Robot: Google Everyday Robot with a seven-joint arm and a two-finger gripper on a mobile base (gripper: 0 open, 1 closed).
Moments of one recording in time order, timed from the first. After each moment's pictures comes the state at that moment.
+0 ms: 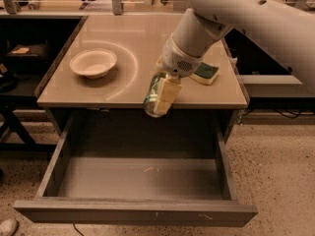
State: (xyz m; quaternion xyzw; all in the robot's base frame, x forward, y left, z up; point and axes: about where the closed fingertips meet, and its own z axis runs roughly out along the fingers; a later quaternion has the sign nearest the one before) arm 0.565 -0.009 0.862 -0.70 0.67 0.12 0.19
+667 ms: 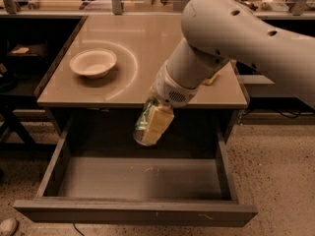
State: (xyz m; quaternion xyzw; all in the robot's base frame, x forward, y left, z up) arm 0.494 0.010 0.838 -0.67 0.70 0.15 0.19
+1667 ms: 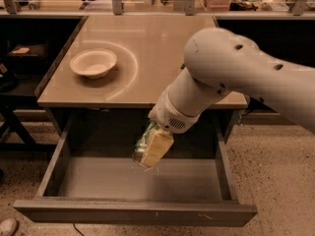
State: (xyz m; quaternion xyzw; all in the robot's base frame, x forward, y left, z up) arm 0.454 0.011 0.805 -0.65 0.72 0.16 0.19
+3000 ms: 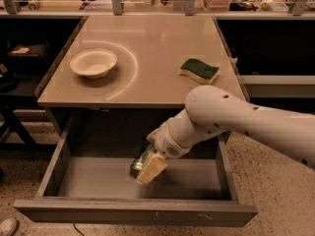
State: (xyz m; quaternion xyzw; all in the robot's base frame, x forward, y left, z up) arm 0.461 0.024 0.700 -0.60 0.74 0.22 0.22
